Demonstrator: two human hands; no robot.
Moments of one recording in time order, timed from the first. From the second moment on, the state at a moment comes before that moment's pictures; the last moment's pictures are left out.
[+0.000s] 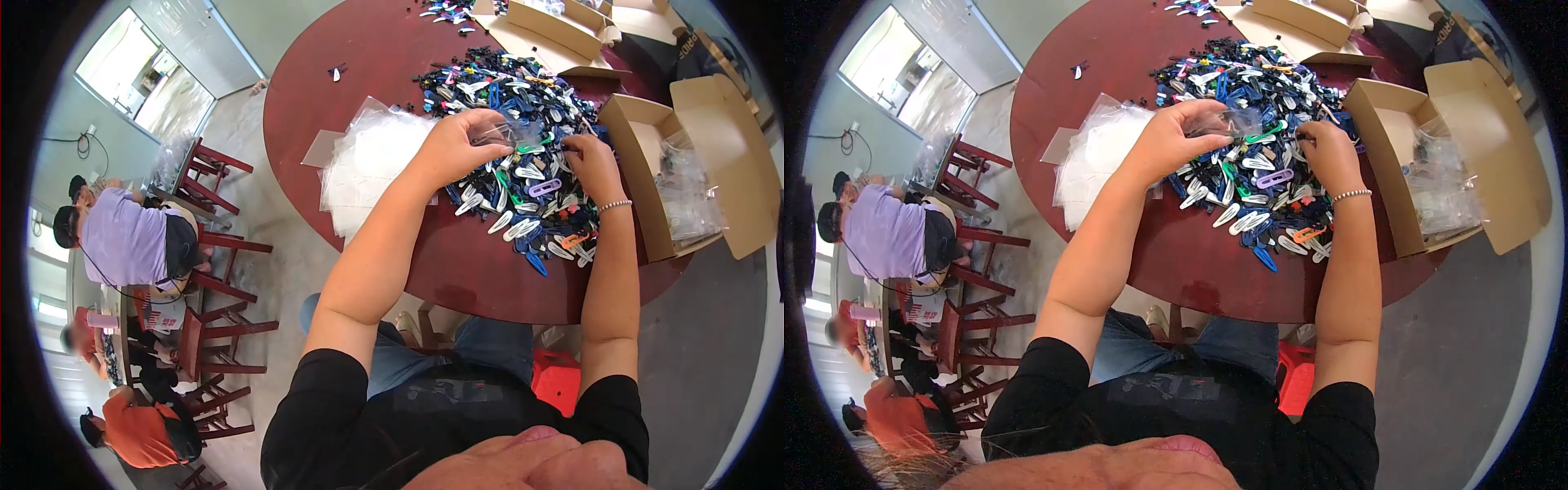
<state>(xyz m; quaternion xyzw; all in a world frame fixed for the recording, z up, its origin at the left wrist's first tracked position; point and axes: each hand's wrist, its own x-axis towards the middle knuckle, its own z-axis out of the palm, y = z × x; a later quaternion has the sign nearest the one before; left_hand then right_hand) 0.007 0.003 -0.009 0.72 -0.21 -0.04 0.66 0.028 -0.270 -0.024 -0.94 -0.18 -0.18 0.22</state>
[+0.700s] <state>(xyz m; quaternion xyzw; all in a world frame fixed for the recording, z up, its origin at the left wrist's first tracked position) 0.012 0.002 -0.023 0.79 -0.24 0.02 0.57 0.018 -0.261 -0.002 -0.88 -0.12 -0.13 0.45</state>
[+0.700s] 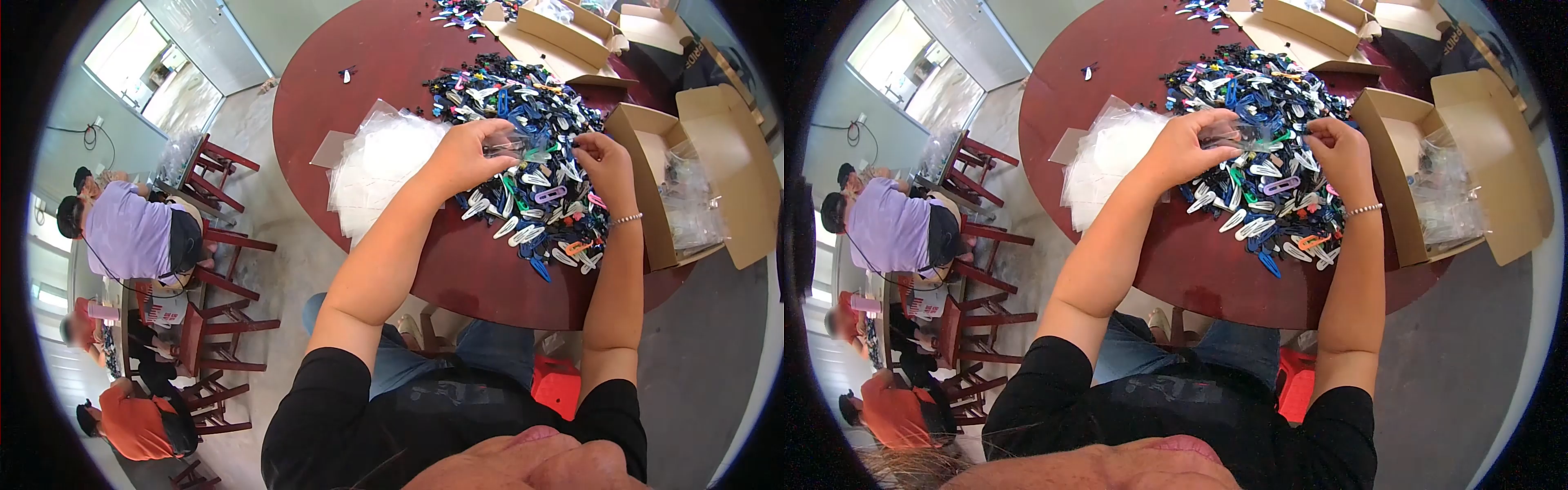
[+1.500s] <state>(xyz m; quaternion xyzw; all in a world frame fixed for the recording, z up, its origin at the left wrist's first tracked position) 0.002 -0.004 -0.012 0.80 -0.28 0.08 0.53 0.000 -0.221 0.002 -0.77 -0.13 -0.04 0.62</state>
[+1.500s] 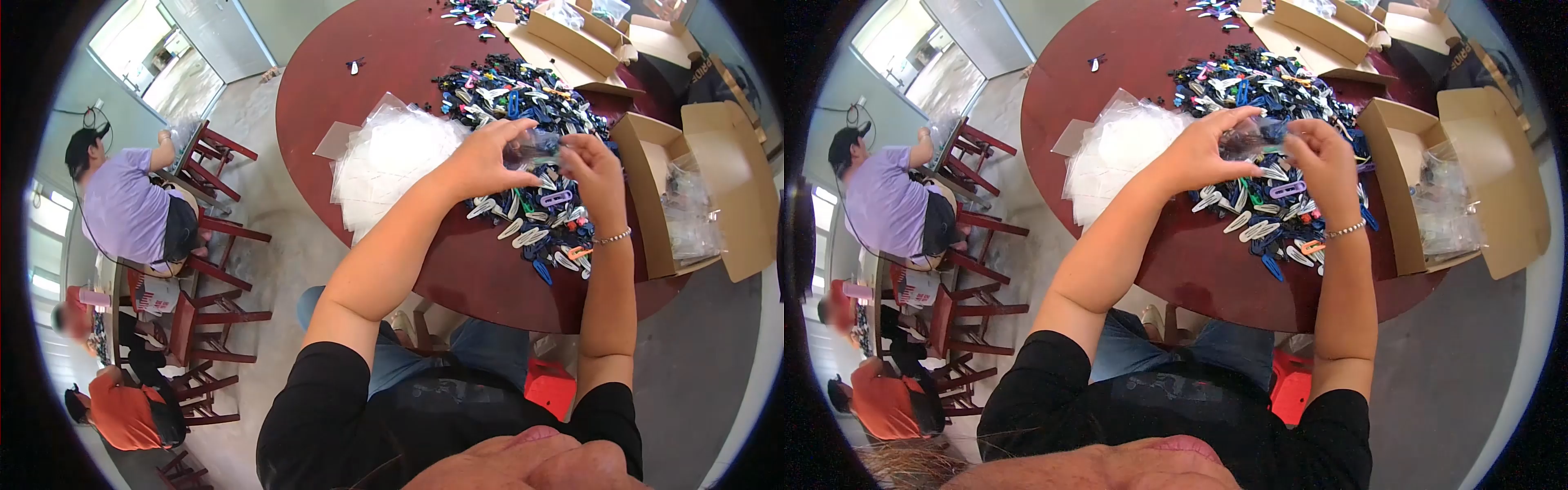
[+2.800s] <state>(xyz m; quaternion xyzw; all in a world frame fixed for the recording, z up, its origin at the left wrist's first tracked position) 0.008 0.002 -0.014 0.83 -0.30 0.12 0.45 0.052 -0.498 0.051 -0.94 0.11 -0.32 0.02</state>
